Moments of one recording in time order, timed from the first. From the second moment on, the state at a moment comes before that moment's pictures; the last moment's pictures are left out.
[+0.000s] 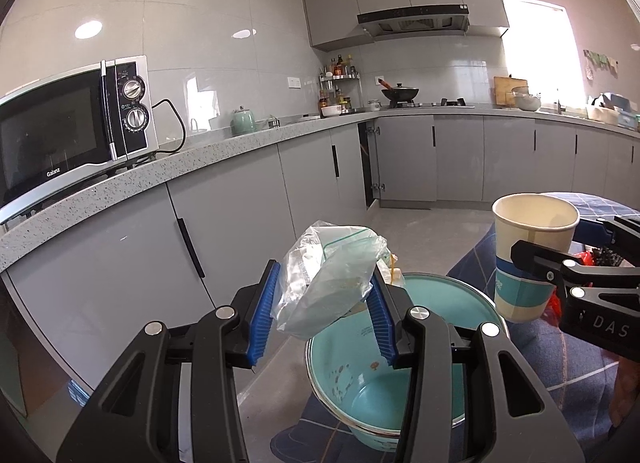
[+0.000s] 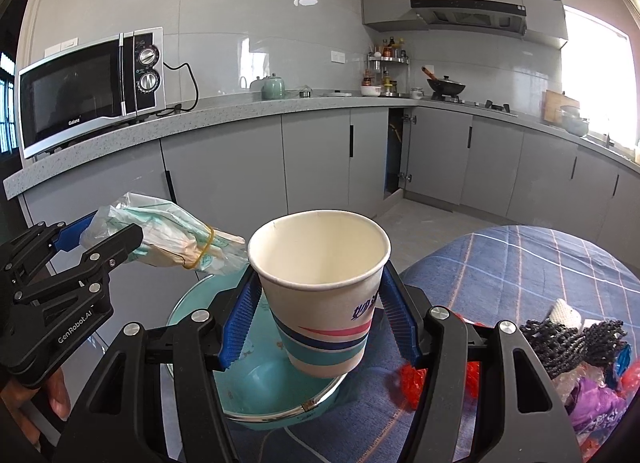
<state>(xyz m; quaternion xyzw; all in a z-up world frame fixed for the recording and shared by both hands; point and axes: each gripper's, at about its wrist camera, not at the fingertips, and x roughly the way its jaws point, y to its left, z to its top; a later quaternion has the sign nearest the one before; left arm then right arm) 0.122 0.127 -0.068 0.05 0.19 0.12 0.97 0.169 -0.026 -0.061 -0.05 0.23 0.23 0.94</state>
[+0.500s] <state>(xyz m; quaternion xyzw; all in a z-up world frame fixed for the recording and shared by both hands) 0.131 0.131 -0.072 0.05 0.19 0.12 0.97 0.181 -0.019 -0.073 -0.05 0.24 0.24 0.94</state>
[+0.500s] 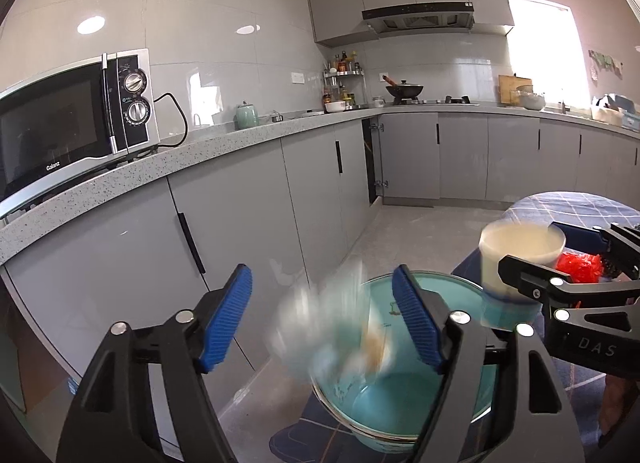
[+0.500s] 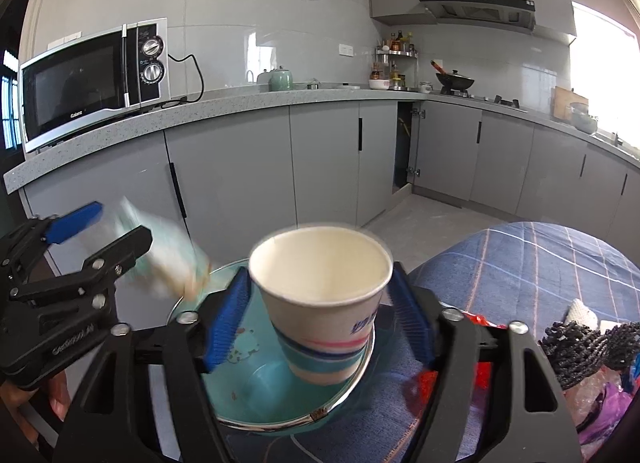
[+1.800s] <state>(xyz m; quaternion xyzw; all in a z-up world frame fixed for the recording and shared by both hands) 0.101 -0.034 -0.092 0.11 0.21 -0.05 0.97 0.070 -0.256 -0.081 -0.05 0.25 0.03 0.97</state>
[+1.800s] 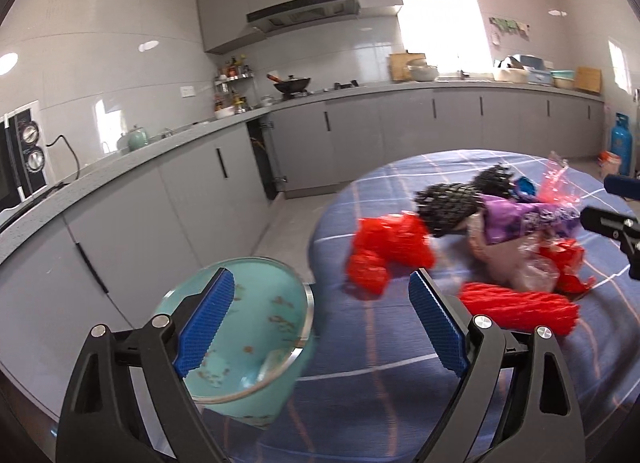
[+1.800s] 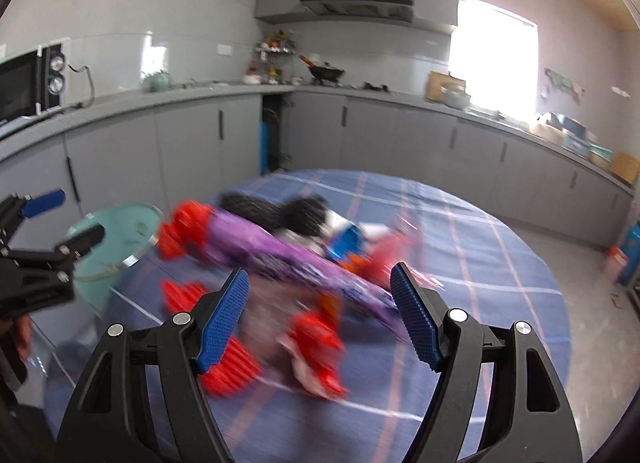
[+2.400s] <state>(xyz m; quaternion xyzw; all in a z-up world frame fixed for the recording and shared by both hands) 0.105 -0.110 -0.106 0.11 0.25 -0.10 0.96 0.050 -0.307 -0.111 -0.04 0.26 -0.02 0.96</state>
